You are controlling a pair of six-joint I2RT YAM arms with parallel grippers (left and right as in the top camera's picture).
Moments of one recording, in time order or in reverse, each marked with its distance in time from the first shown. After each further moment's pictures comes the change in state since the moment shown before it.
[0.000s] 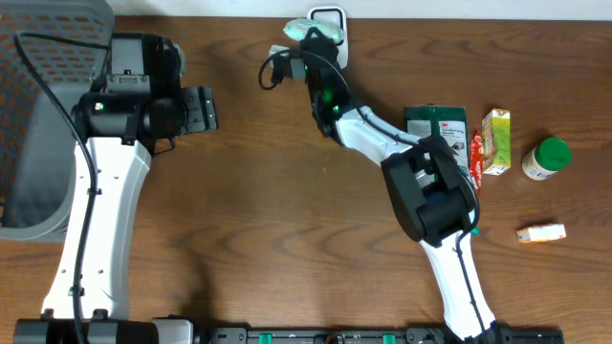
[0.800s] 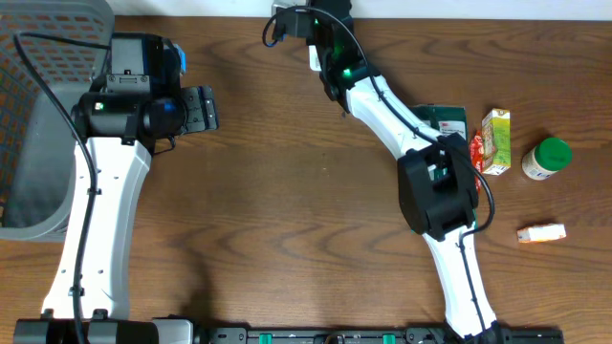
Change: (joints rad) left arm 0.000 0.000 0.000 0.000 0.000 0.000; right arm -0.059 0.036 0.290 -0.201 -0.107 0.124
